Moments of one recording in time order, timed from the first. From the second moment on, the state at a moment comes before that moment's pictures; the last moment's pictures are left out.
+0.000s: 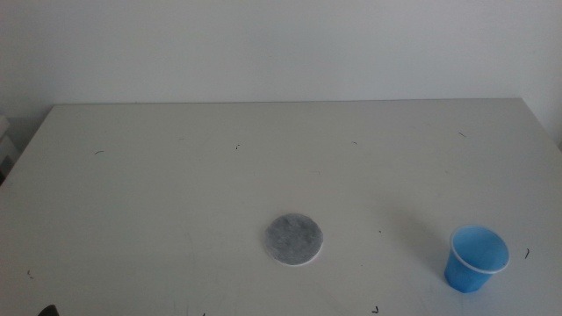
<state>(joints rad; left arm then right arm) -0.07 -0.01 0.03 0.07 0.37 -0.15 0.06 0.59 -0.78 -0.08 0.68 0.16</state>
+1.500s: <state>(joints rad) -0.07 -0.01 0.03 0.07 0.37 -0.15 0.15 1.35 -1.02 0.01 1.05 0.22</state>
